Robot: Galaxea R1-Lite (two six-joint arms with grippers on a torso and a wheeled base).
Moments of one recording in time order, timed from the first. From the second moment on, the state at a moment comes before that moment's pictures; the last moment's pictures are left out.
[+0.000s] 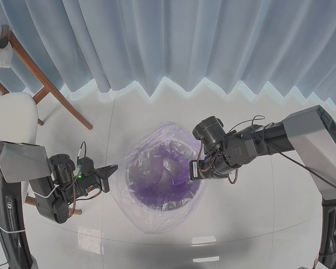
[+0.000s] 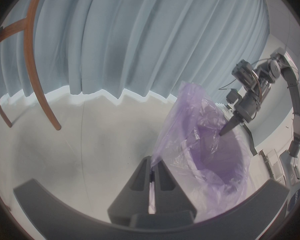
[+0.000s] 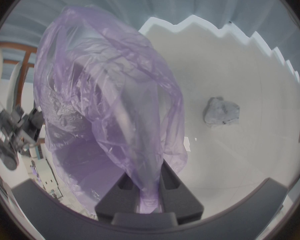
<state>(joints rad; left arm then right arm) -0.12 2.32 -0.56 -1.55 -0.49 0.03 0.62 2.29 -1.63 0.34 -0.11 0.45</state>
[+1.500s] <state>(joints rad) -0.14 2.31 -0.44 -1.55 -0.42 -0.03 0.61 2.12 -1.21 -0.08 0.10 0.22</state>
